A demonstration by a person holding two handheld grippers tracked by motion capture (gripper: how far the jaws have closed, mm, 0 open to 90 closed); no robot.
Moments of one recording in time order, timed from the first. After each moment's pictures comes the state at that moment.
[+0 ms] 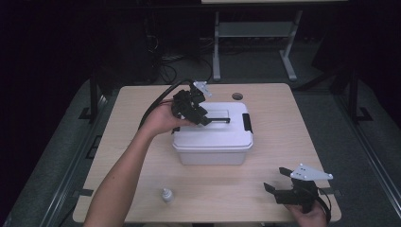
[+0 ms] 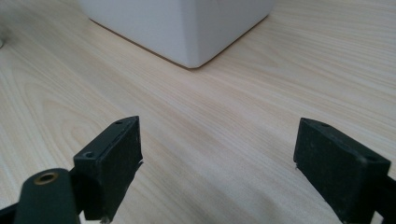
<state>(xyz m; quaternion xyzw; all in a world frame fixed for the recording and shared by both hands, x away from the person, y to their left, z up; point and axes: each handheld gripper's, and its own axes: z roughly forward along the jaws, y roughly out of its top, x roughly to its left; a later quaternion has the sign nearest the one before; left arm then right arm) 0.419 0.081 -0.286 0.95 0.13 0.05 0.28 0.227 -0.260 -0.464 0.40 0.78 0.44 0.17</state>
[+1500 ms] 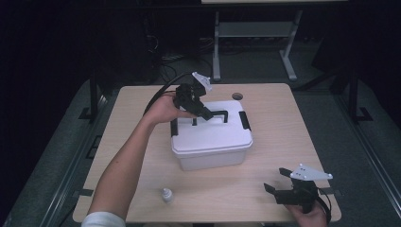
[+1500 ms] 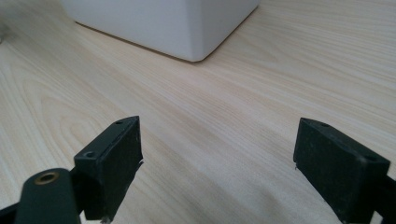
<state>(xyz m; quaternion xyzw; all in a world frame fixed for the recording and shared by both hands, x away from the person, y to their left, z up) 0.444 0.082 -0.282 0.95 0.07 -0.03 0.30 0.227 -0.260 -0.466 0.40 0.79 0.44 0.16</state>
